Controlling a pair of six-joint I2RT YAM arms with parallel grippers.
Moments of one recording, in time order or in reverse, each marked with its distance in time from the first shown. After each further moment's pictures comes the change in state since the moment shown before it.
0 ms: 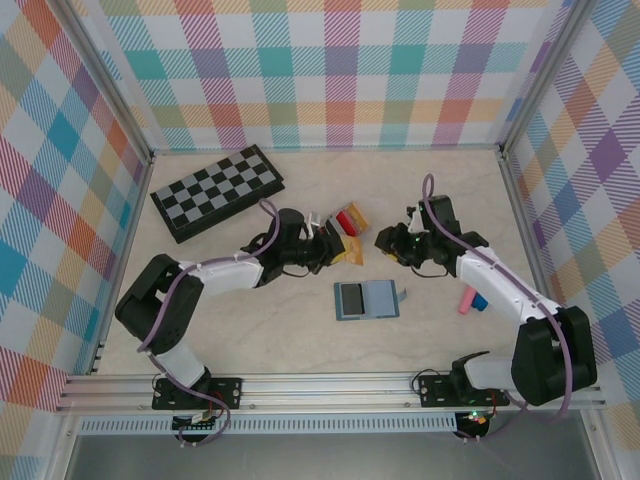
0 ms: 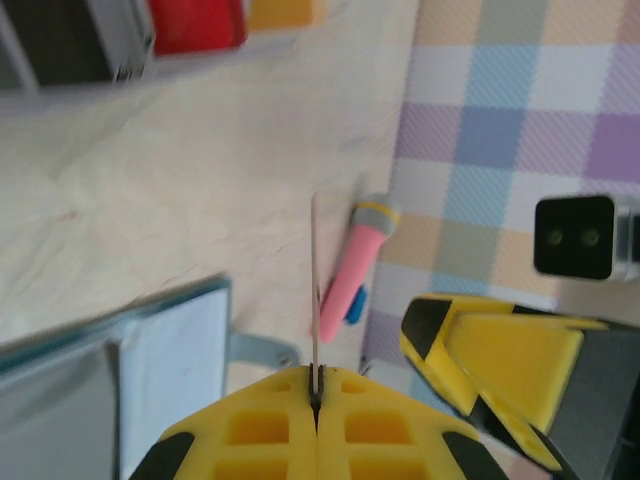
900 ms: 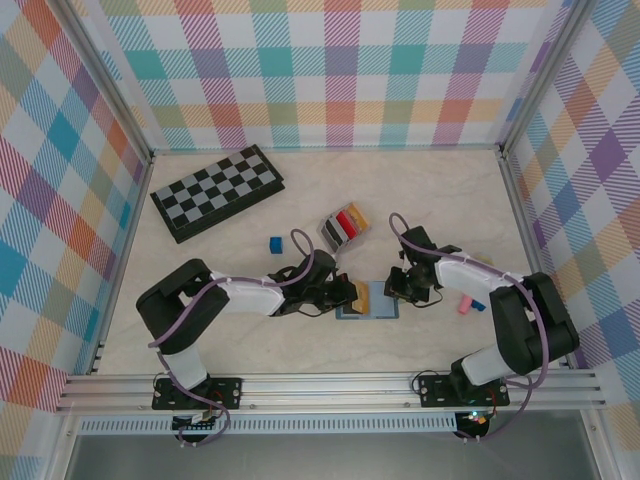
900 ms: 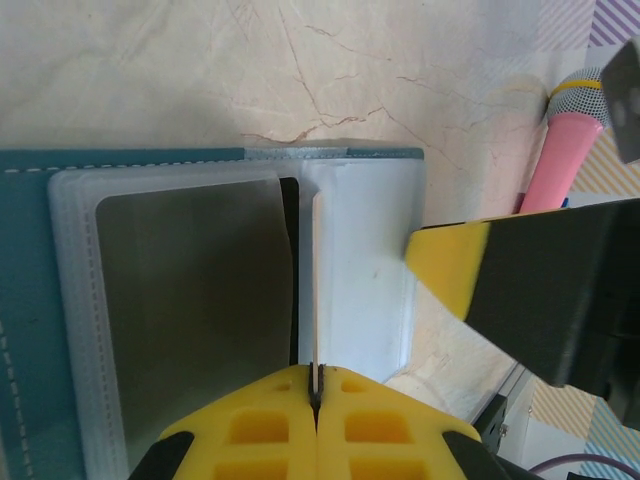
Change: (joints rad) left arm -0.229 0.097 -0.093 0.008 -0.212 0.101; right arm 0.065 0.172 -0.142 -0.113 0.240 -0.195
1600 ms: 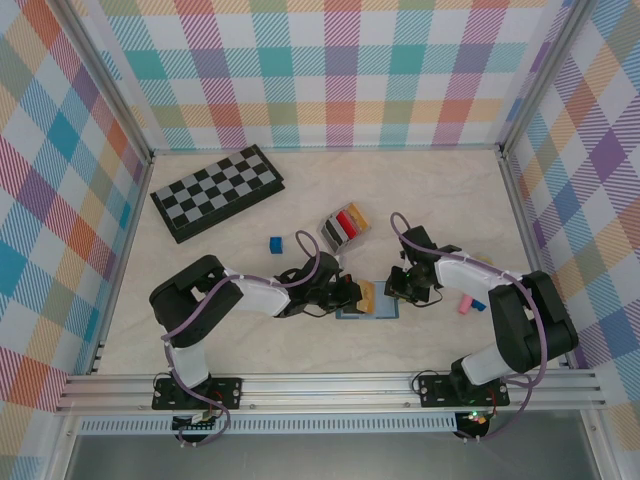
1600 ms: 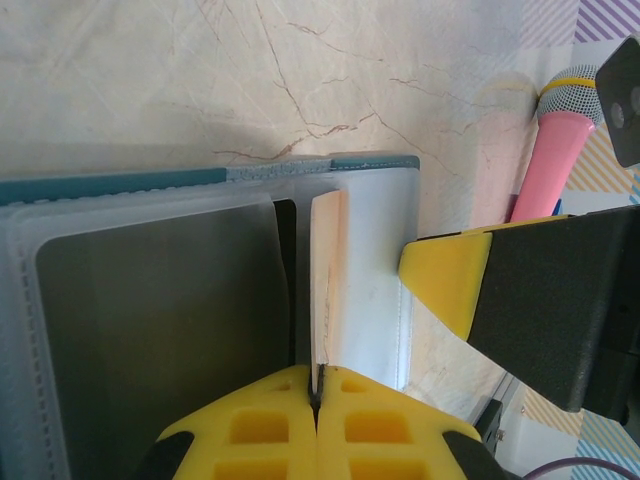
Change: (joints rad) left arm -0.007 0.075 0.010 0.098 0.016 -0.007; right arm -0.005 0.010 0.000 0.007 -0.005 0.028
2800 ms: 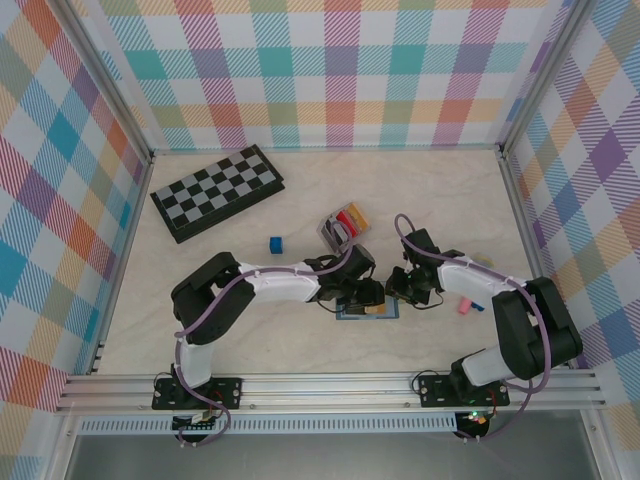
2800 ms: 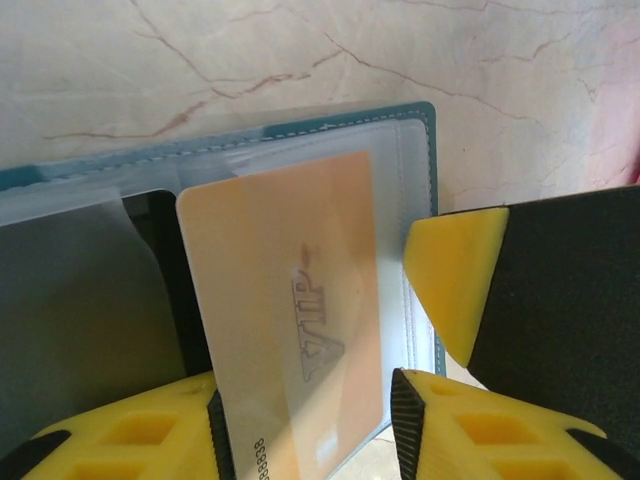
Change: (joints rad) left arm -0.093 0.108 0.386 -0.559 -0.103 0.185; right arm -0.002 -0.043 -0.044 0.048 -0.003 0.056
